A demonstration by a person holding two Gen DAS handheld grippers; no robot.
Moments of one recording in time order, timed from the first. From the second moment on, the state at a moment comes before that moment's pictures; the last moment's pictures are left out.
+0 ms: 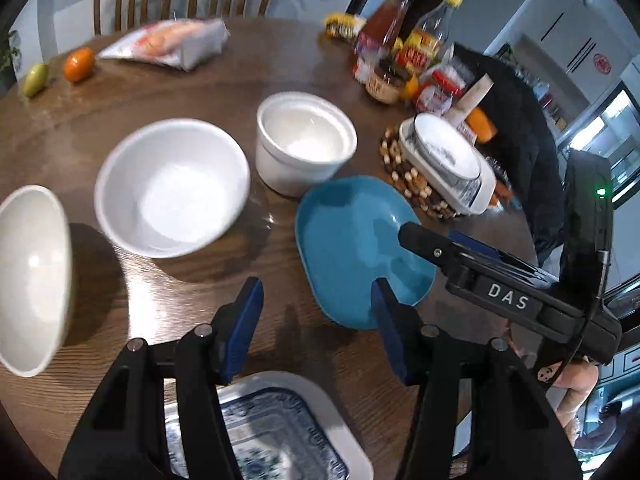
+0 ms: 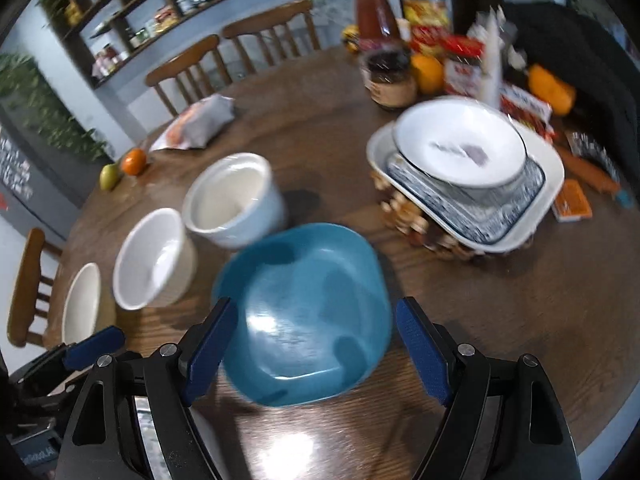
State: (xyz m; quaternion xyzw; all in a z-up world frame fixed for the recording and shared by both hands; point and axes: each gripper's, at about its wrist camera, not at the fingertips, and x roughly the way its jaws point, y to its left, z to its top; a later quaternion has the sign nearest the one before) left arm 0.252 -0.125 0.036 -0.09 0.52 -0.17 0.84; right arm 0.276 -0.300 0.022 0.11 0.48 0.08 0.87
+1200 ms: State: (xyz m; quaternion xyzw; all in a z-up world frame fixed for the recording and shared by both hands) left arm 0.272 -0.161 0.005 -0.05 0.55 -0.17 0.82; right arm 0.300 -0.297 -0.012 0.11 0.49 0.10 0.86
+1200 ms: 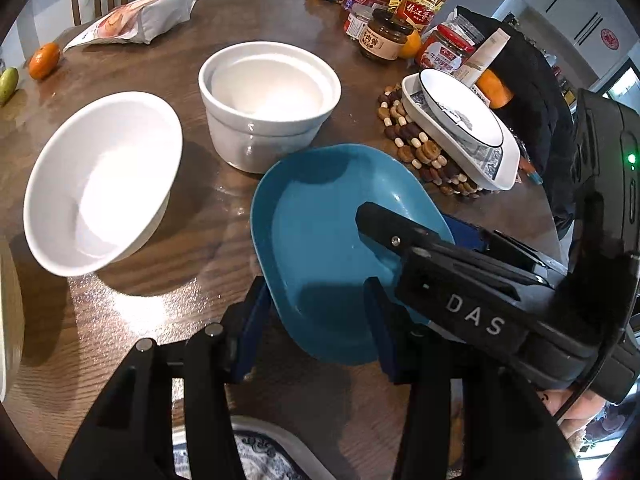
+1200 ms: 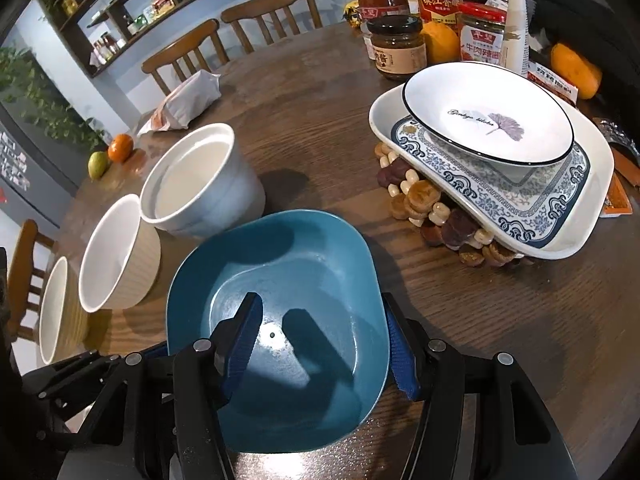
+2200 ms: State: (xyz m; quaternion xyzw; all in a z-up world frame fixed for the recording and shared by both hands) left arm 0.159 -0.086 0.068 -0.05 0.44 -0.16 0.88; right arm 0.204 -0.231 0.060 0.07 0.38 0.14 0.91
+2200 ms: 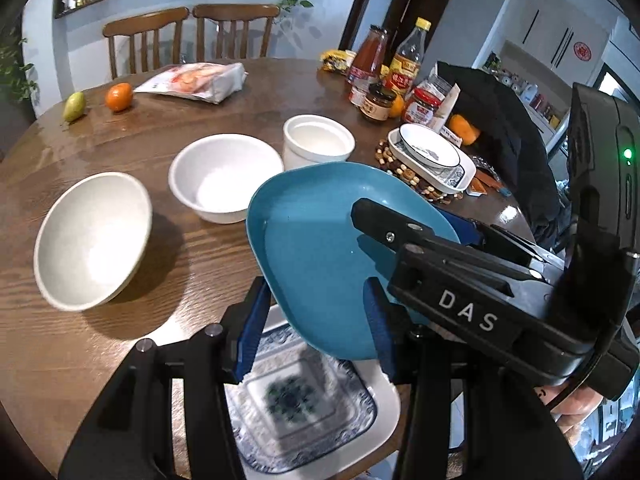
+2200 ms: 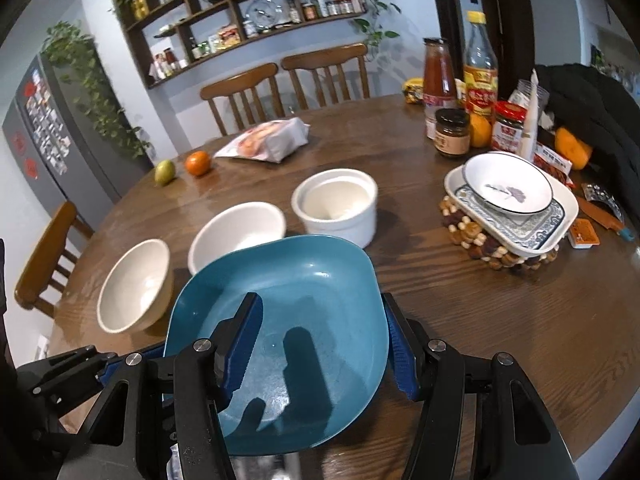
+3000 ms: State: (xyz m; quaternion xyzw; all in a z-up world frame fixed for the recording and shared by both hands) left arm 0.091 -0.041 0.041 -0.04 0.44 -0.15 0.88; right arm 0.132 -0.180 0.037 0.06 0.37 0.15 0.92
